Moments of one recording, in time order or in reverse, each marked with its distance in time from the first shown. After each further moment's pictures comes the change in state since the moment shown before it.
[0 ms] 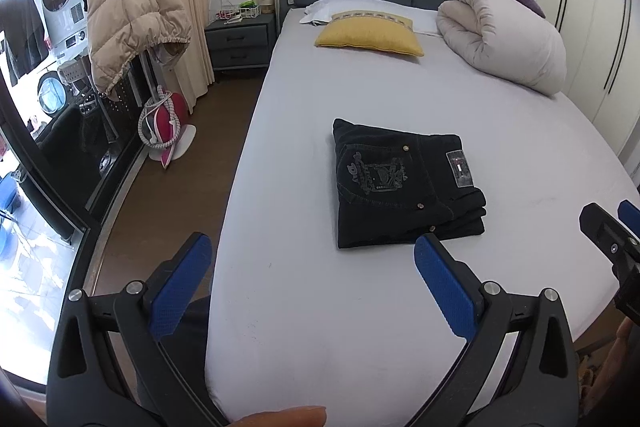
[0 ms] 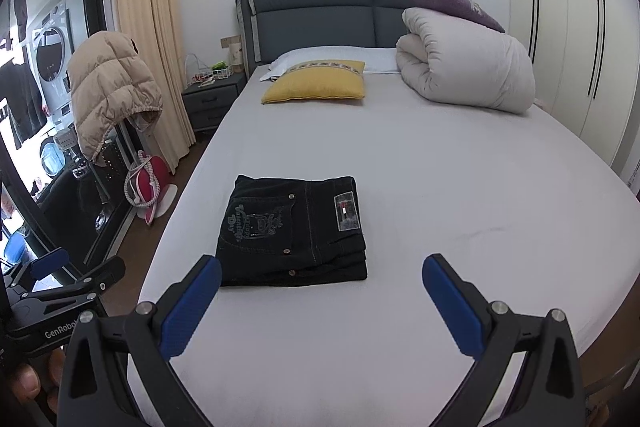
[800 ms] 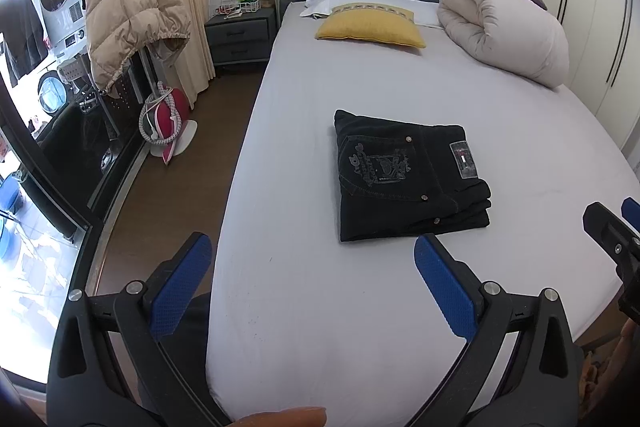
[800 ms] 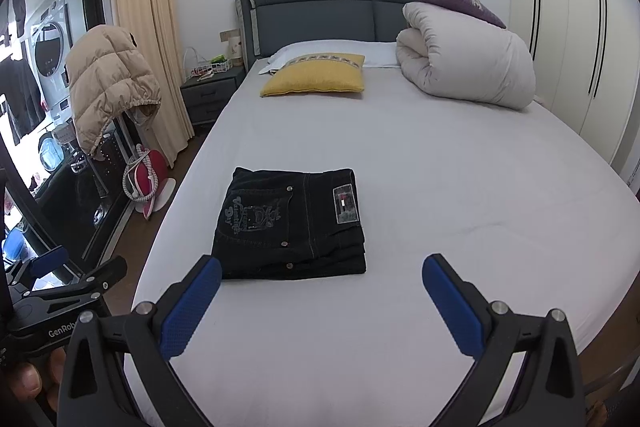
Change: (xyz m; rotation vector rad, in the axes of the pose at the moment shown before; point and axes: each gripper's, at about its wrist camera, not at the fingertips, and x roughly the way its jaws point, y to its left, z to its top) left arm 0.010 0.004 -0.006 0.009 0.018 0.008; right arm 0.003 0.000 -0.004 -0.003 0.024 -0.003
